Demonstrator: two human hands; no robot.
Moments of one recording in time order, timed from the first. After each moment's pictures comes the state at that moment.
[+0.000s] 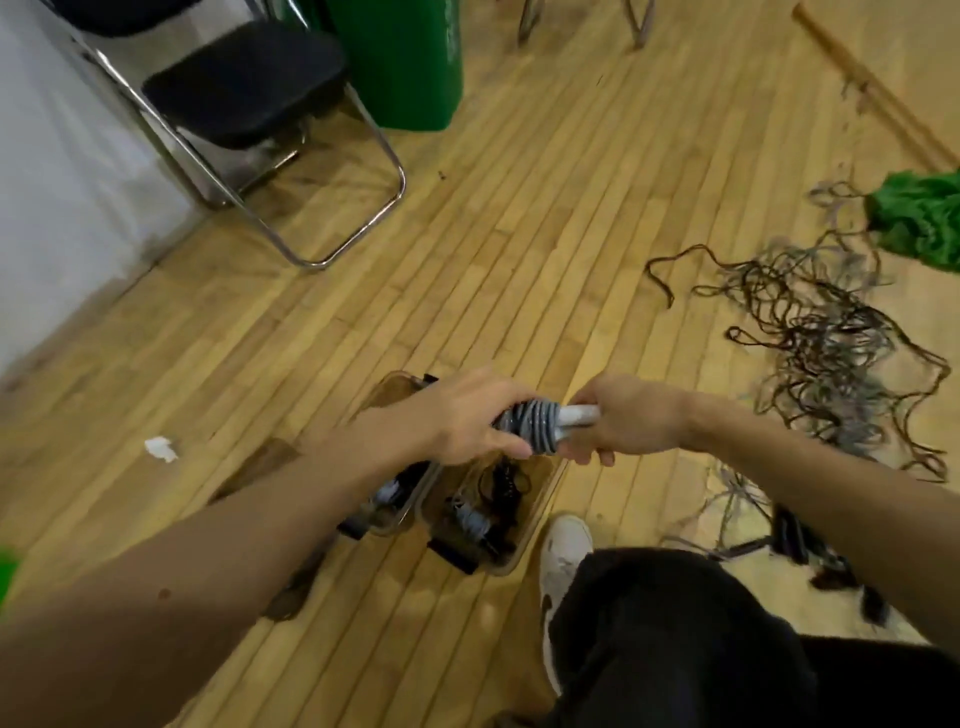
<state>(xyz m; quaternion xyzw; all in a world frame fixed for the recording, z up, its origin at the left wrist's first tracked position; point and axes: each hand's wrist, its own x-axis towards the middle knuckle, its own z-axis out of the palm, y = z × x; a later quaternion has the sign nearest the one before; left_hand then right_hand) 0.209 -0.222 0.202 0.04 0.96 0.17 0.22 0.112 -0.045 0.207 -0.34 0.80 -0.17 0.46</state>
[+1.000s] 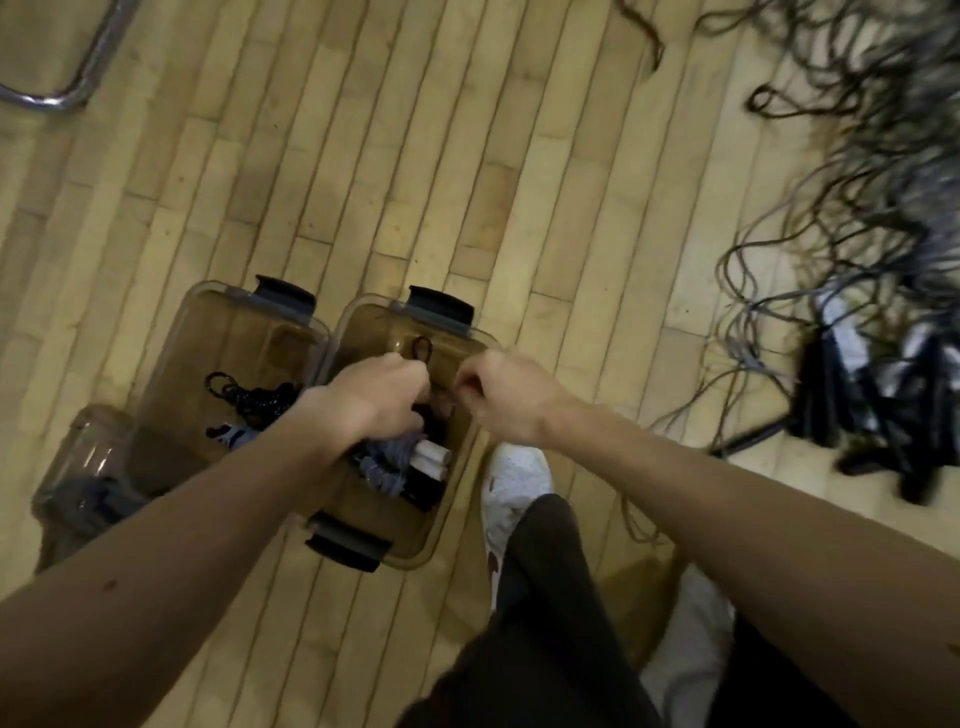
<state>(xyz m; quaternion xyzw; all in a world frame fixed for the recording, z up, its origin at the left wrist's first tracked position) 0.118 -0.218 -0.073 -0.02 0.89 0.07 0.46 0.069 -0.058 -0.074 -0.29 0.82 -0.22 0.44</state>
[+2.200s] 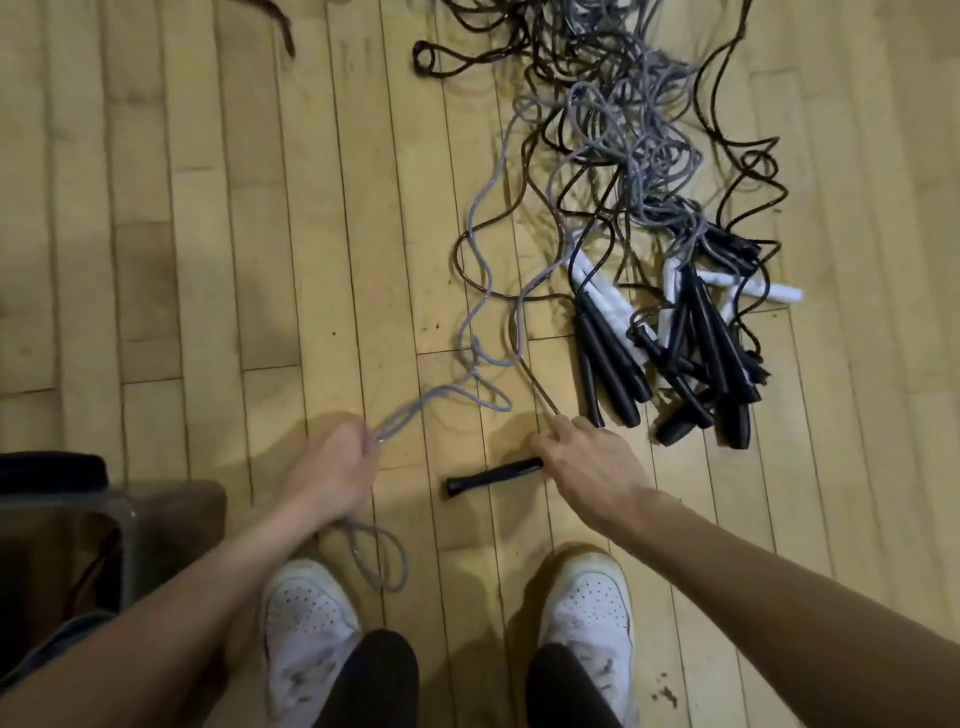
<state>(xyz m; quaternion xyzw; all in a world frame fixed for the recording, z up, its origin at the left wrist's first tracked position) 0.042 -0.018 -0.230 -0.15 0.88 0.21 0.39 0.054 0.245 -0.214 -0.20 0.91 0.00 0.35</state>
